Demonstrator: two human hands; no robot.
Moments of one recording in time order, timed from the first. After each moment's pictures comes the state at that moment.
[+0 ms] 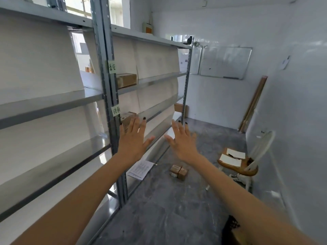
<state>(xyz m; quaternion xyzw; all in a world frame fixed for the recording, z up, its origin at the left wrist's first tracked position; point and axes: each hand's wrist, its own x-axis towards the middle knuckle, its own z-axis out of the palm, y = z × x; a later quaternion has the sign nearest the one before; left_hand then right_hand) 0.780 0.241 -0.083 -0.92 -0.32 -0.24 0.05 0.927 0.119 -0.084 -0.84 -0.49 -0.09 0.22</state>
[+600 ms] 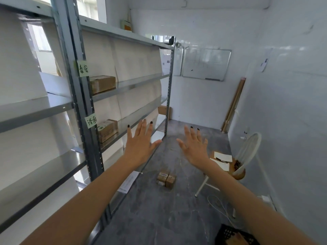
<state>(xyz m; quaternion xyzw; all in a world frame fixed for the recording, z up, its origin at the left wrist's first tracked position) 0.916 0.309 -0.086 -0.95 -0.25 -0.21 0.03 1.067 0.158 -0.106 -0.89 -0.40 -0.10 0.22</state>
